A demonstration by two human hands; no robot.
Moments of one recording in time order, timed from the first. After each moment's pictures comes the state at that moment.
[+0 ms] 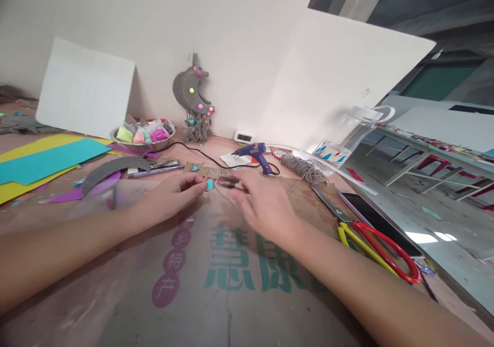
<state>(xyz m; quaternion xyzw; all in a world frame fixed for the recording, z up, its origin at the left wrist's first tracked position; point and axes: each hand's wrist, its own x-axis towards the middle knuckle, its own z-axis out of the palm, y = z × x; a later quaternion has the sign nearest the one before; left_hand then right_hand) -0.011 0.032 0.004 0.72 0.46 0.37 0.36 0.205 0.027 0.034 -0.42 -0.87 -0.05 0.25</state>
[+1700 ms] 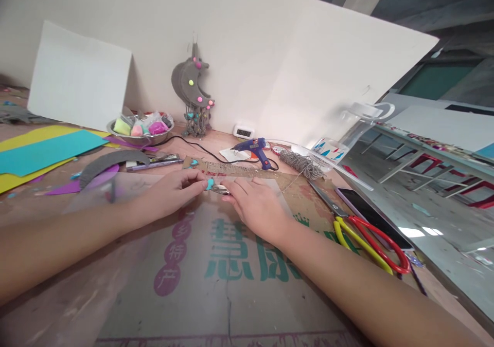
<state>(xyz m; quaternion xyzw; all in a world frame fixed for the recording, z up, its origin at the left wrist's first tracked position) -0.010 0.030 0.003 0.74 0.46 0.34 0.36 0.204 0.035 0.000 -0.34 -0.91 -0.20 0.15</state>
